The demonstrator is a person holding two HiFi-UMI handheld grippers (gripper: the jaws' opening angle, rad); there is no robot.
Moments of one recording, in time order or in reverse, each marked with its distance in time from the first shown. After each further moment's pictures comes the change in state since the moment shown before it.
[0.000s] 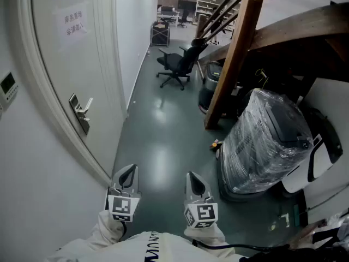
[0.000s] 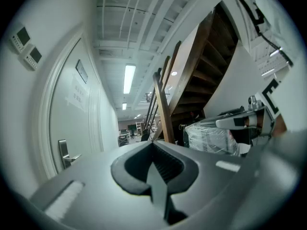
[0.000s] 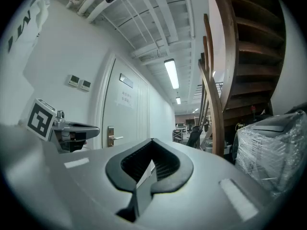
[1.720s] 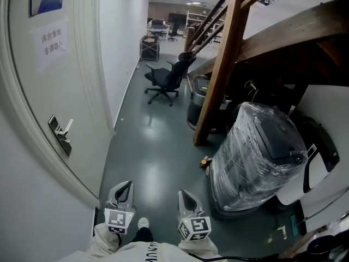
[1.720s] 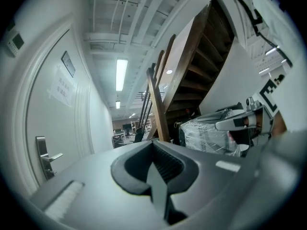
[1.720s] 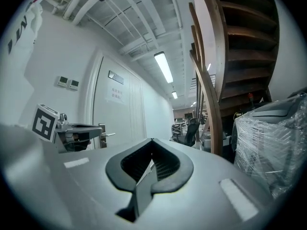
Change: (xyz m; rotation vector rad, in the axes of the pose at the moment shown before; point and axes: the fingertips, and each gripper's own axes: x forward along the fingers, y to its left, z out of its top) left arm 0.088 -0.051 -0.024 0.021 0.011 -0.068; right arm 0.025 -0.090 -0.042 0.084 0.044 -0.007
